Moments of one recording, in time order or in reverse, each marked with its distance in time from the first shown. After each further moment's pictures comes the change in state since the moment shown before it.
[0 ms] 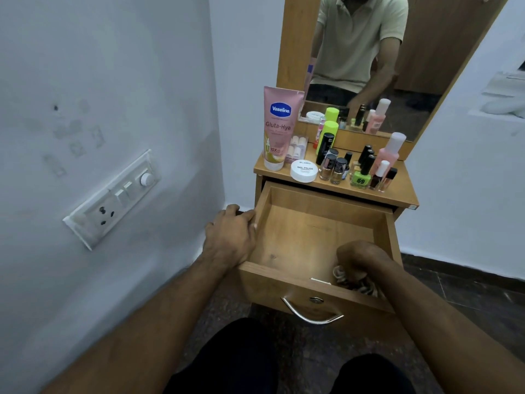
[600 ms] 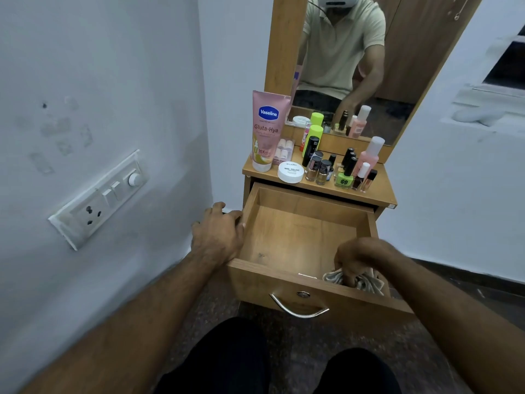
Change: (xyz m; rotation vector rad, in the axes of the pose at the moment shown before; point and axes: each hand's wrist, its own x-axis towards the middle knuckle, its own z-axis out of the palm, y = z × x) left_hand -0.001 0.000 -0.001 0.030 -0.002 -0.030; right_hand -0.018 0.025 -0.007 0.052 -0.228 -0.024
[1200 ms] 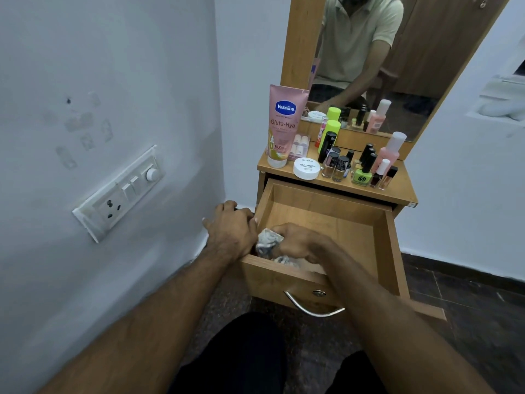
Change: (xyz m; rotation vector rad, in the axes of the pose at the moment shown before) left_hand -0.001 -0.001 -0.003 -0.048 0.012 -0.048; right_hand 0.020 -0.112 -0.033 0.880 0.248 -0.447
